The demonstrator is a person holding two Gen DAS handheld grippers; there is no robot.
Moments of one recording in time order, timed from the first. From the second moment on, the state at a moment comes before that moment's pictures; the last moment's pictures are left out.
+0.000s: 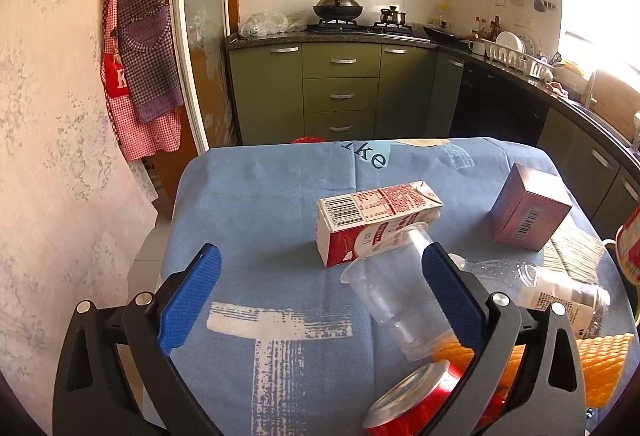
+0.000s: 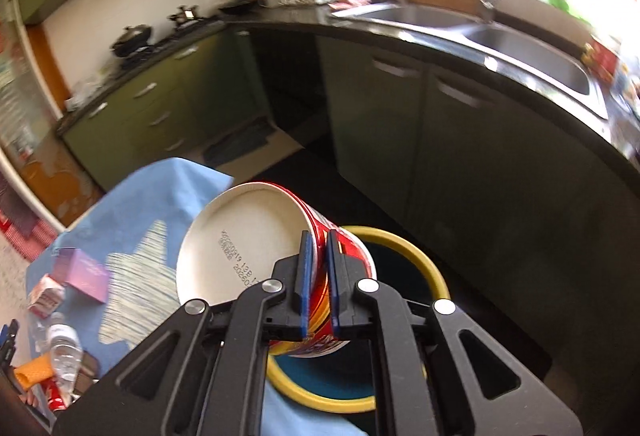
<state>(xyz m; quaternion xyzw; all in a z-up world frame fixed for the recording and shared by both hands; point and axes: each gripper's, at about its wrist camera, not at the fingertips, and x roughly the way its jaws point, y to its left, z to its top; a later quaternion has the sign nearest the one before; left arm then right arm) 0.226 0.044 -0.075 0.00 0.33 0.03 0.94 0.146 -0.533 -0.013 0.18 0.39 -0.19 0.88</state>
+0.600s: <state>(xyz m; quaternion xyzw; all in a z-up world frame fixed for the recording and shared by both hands) 0.235 0.009 -0.038 0.05 0.34 -0.03 0.94 0.131 -0.548 -0.043 0.21 0.39 -0.17 0.88</state>
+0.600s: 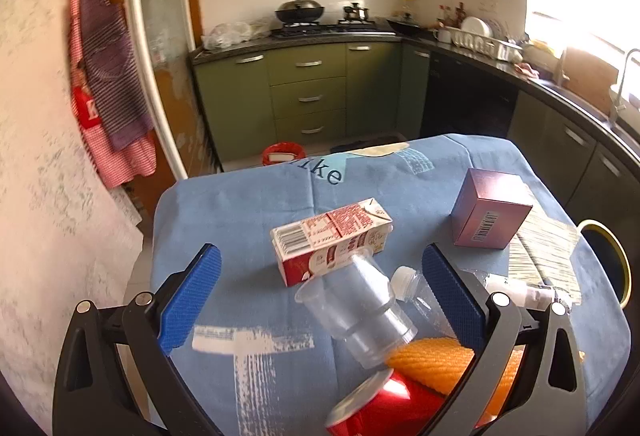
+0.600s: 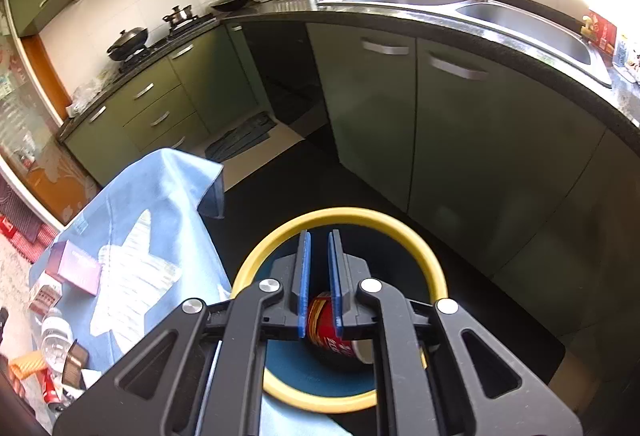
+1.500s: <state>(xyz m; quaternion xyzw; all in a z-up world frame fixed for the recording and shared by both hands) 0.379 0.003 -0.115 0.18 0.45 -0.27 0.83 0.157 -0.498 -0.052 0.18 0.42 -0.11 0.88</state>
